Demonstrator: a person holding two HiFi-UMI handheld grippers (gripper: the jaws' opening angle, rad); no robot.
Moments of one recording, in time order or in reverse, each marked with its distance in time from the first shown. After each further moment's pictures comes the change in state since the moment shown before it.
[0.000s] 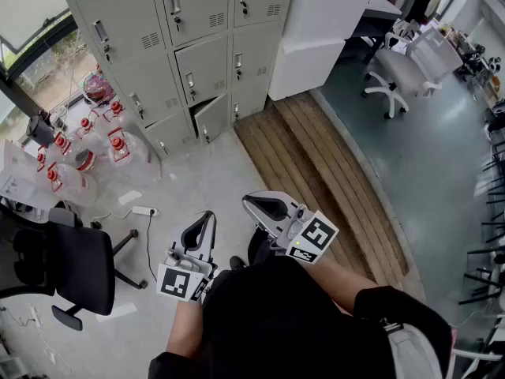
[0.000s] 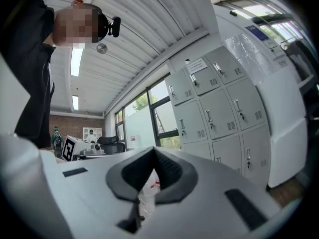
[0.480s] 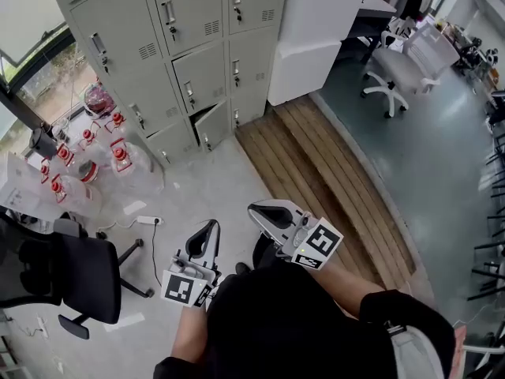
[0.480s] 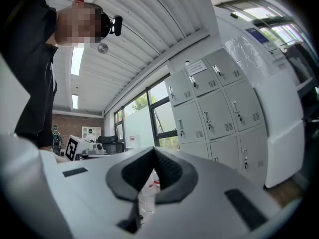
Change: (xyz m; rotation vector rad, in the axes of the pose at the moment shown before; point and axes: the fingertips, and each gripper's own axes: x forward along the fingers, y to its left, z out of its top) left arm -0.002 -0.013 -0.009 -0.024 0.012 -0.030; right arm -0.020 0.003 -0.004 -0.007 0.006 -0.014
